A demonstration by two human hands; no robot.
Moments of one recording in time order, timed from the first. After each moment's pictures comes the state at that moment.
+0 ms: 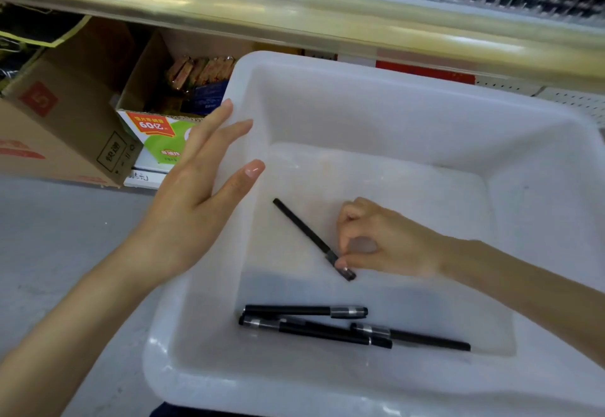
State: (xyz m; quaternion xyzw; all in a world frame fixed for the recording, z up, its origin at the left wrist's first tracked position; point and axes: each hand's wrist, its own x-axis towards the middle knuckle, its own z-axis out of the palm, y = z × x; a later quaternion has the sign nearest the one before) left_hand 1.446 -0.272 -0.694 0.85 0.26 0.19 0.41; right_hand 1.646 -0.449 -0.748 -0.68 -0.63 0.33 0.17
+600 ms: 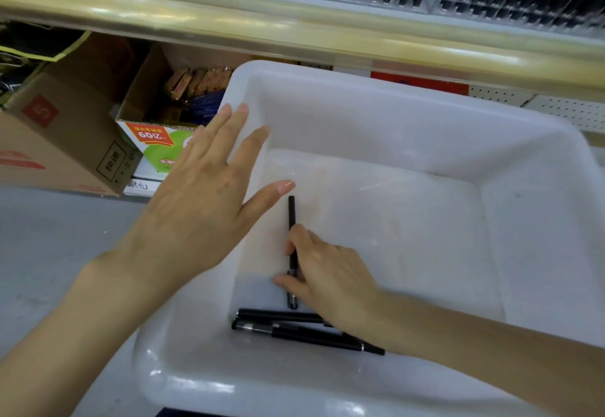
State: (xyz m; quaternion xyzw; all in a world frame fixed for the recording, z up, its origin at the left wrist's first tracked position) left_hand 1.463 -0.279 -0.679 0.96 0.23 0.08 0.10; right_hand 1.557 -0.429 -0.745 -0.78 -0.57 0.21 0.13
